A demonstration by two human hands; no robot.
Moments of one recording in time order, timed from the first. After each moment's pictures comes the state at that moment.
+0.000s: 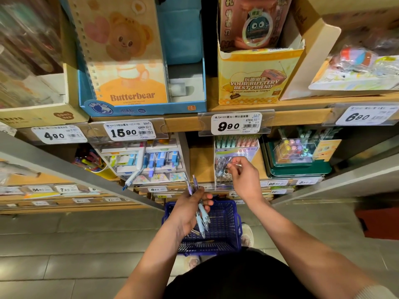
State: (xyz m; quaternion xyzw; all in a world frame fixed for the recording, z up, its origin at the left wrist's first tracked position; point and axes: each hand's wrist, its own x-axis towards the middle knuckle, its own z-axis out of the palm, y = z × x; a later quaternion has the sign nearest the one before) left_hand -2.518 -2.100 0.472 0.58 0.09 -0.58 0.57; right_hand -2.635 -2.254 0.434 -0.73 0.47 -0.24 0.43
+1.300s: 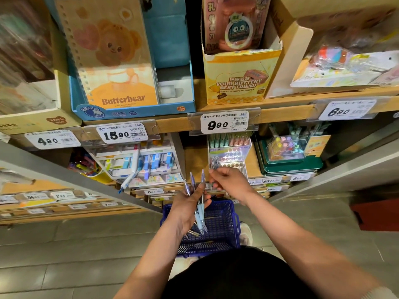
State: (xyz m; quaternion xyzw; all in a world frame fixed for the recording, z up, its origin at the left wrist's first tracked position) left_hand -2.524 -2.101 0.472 0.58 0.08 -0.56 0.59; right_hand -2.631 -2.237 0.458 -0.63 0.44 -0.06 0.63
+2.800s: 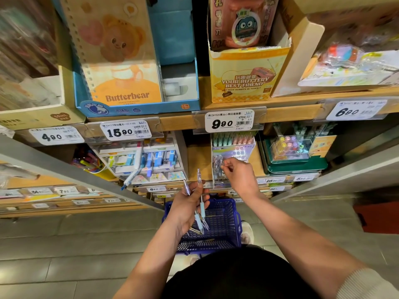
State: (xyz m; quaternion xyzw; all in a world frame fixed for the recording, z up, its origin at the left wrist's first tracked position) left_hand -2.523 -2.095 0.480 0.59 0.07 -0.55 0.58; right_hand -2.633 -2.258 0.433 -0.83 0.43 -0.18 0.31
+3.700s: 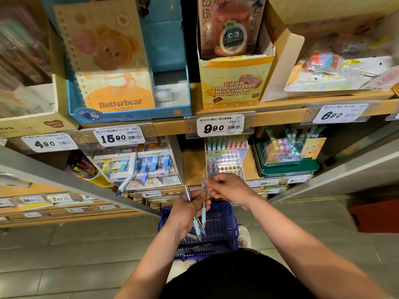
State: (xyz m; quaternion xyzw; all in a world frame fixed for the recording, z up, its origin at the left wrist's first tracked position) left_hand -2.531 -2.099 0.472 0.59 0.04 -0.57 0.57; right_hand -2.640 -2.237 0.469 -0.60 0.42 -0.01 0.68
